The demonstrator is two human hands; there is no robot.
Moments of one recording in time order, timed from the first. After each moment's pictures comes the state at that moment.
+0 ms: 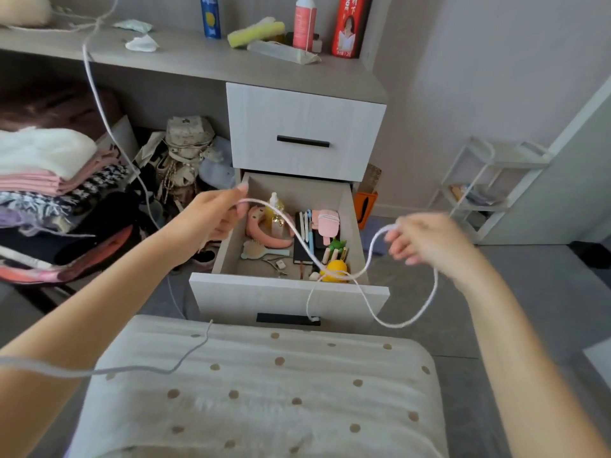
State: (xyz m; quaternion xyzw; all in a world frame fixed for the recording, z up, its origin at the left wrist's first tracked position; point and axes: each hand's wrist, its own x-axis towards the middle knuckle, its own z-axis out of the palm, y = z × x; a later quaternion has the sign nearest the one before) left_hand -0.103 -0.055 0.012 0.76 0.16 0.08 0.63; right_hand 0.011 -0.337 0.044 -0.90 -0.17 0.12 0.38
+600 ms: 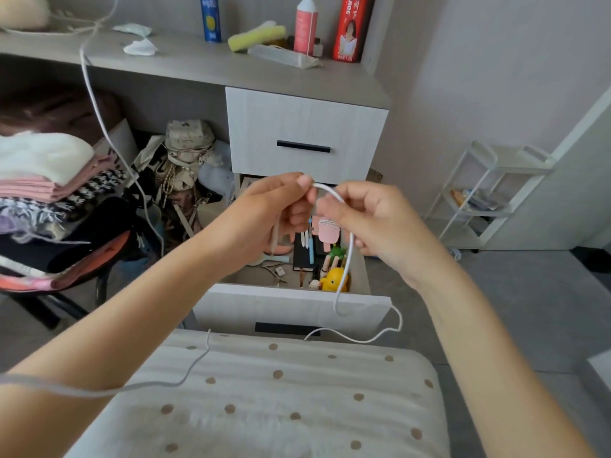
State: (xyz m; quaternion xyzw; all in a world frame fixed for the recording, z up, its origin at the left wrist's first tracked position) left_hand -0.086 -0.121 0.052 0.65 -0.03 0.07 0.76; right_hand -0.030 -0.277 0.080 -0.75 -0.36 0.16 0.53
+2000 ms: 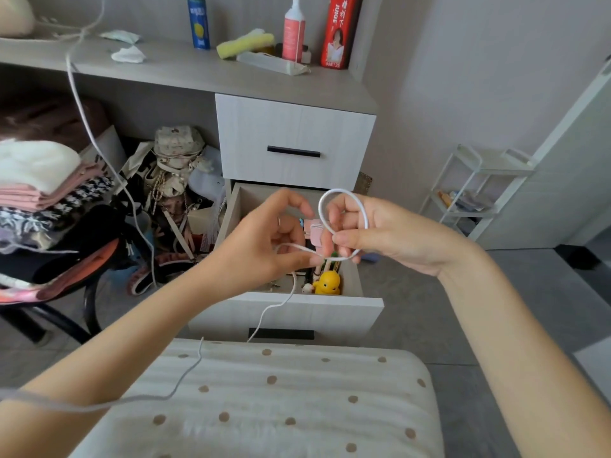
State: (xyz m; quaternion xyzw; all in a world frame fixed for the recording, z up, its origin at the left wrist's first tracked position) left_hand -0.104 -0.128 0.034 0.82 -0.06 0.14 0.56; right_hand 0.004 -0.298 0.078 -0.70 -0.45 0.35 0.44
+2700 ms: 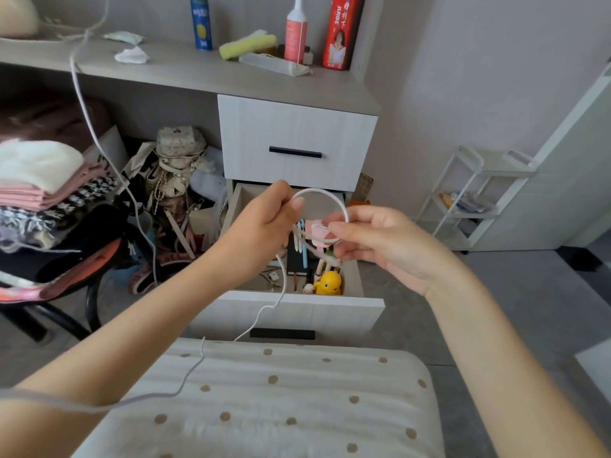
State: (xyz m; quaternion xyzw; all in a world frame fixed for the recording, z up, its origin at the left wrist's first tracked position) left_hand -0.096 -0.131 0.046 0.82 0.02 0.20 0.54; right_hand -0.007 -0.295 0.062 -0.74 -0.28 0.29 0.54
